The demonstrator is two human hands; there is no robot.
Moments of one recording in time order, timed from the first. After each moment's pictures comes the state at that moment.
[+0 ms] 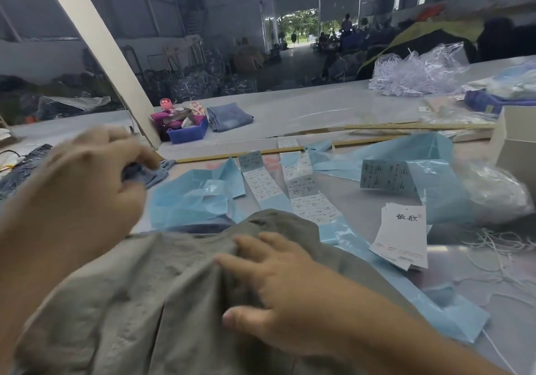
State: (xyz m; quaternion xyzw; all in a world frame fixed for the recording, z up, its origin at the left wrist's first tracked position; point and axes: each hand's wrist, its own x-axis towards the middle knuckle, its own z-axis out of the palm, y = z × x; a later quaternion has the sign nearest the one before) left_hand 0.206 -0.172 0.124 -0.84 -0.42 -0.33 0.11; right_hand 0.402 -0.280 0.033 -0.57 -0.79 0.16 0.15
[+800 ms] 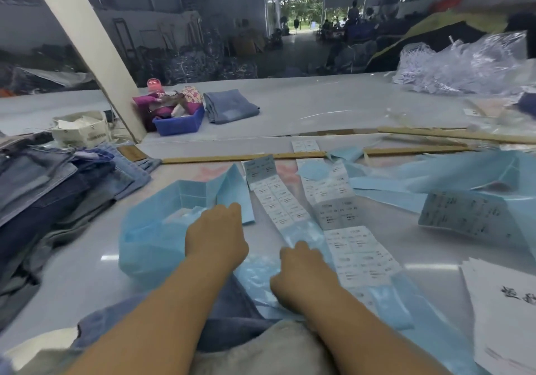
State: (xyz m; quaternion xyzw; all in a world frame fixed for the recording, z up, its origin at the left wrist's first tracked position) left_hand 0.341 0.056 -0.050 -0.83 -0.55 -0.03 0.05; right_hand 0.448 -0.040 -0.080 -0.81 -0.52 0.23 0.09
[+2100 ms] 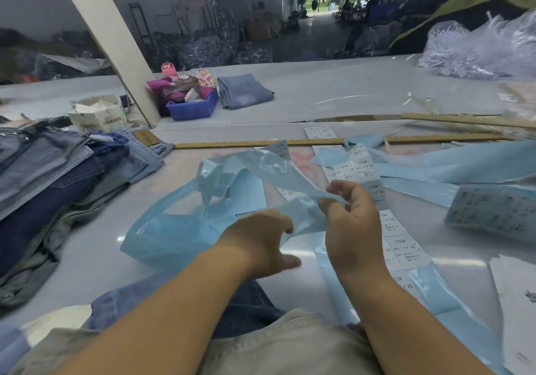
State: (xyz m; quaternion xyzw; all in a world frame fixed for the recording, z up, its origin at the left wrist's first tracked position) left_hand 0.353 0.039 -0.055 -0.91 -0.39 0.02 -0.11; right_hand 0.478 -0.042 -0.057 -0.61 -0.32 0.23 0.68
